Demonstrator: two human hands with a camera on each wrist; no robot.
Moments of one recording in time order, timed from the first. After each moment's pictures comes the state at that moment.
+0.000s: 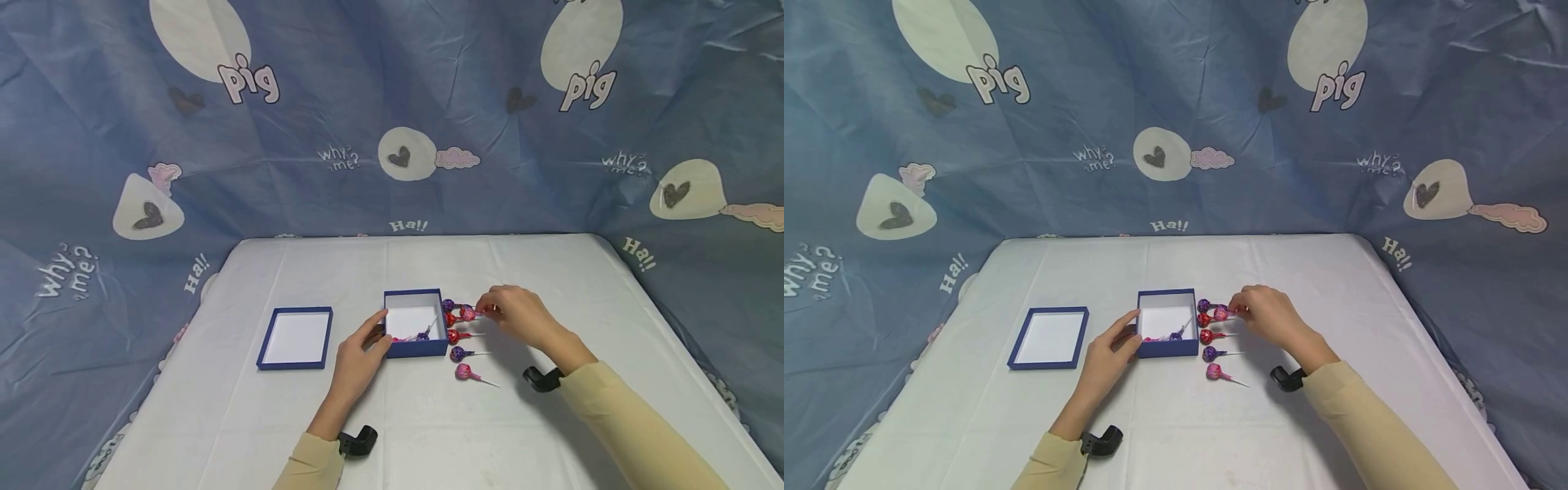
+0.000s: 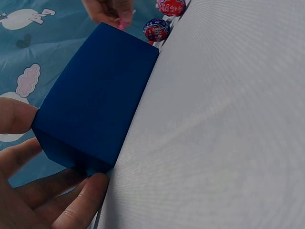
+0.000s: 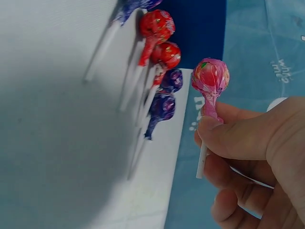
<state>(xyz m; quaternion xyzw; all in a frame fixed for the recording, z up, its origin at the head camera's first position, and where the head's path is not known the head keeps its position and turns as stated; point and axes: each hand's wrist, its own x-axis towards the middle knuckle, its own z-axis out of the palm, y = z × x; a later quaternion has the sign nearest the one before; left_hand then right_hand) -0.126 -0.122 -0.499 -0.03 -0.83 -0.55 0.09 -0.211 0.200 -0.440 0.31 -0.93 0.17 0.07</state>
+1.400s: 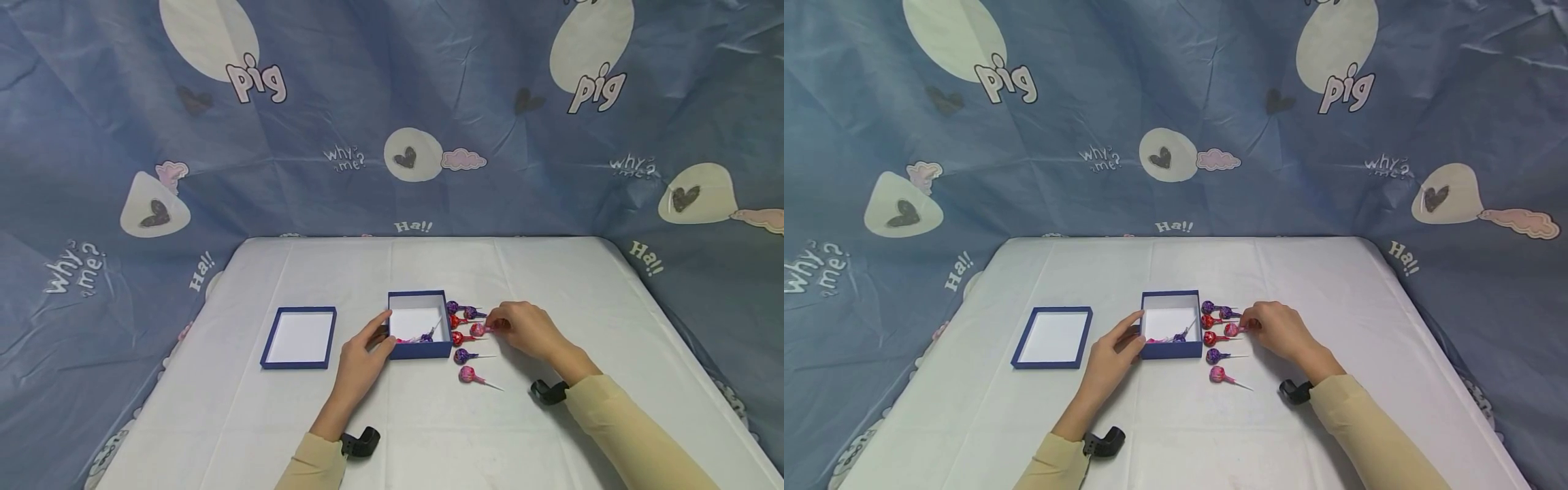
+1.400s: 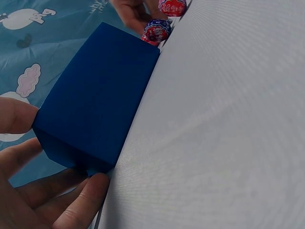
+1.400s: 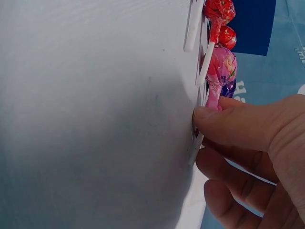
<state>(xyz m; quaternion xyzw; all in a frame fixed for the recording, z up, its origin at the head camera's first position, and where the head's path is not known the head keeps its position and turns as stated) -0.127 -0.123 -0.500 -0.03 -0.83 -0.56 0.09 -0.215 0.214 -0.482 0.28 -0.94 0.16 0.05</state>
